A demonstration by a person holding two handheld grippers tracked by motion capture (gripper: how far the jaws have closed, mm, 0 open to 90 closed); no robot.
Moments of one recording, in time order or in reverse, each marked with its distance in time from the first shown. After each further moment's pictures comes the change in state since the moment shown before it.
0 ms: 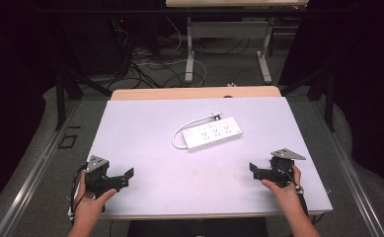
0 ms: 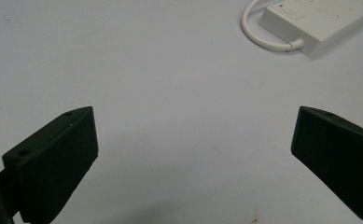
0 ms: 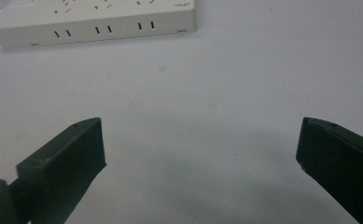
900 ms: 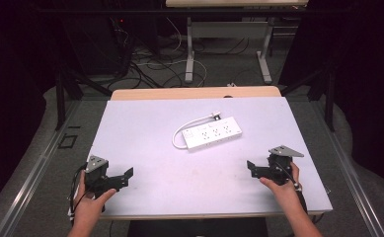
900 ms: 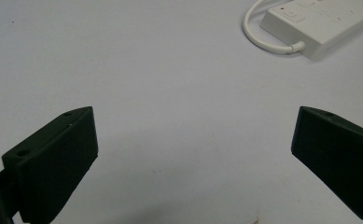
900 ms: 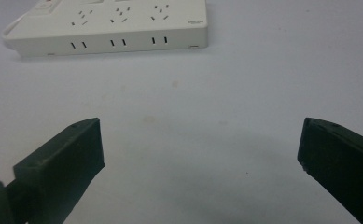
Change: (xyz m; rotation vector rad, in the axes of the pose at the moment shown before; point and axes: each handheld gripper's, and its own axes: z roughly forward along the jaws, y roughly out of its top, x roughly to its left) left arm 0.000 0.000 -0.001 -0.014 0.011 -0.002; right arm 0.008 0.010 -0.002 -0.012 0.012 -0.020
